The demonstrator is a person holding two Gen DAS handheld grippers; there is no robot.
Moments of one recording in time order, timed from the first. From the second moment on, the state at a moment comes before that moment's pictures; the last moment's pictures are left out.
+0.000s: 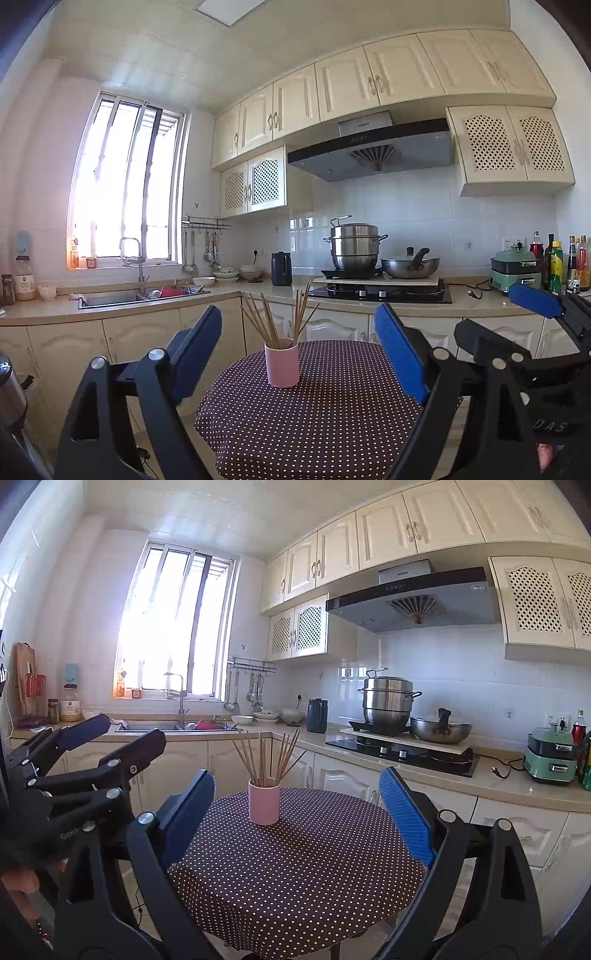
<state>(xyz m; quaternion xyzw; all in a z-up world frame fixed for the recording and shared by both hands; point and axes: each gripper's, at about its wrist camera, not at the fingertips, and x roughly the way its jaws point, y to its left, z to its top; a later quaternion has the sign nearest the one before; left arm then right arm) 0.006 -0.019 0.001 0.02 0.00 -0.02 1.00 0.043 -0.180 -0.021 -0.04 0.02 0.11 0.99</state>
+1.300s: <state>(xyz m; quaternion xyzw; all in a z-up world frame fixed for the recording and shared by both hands) 0.014 -0.027 -0.002 0.03 0.00 -0.02 1.00 0.046 -0.182 -0.027 -0.03 0.03 0.11 0.99</state>
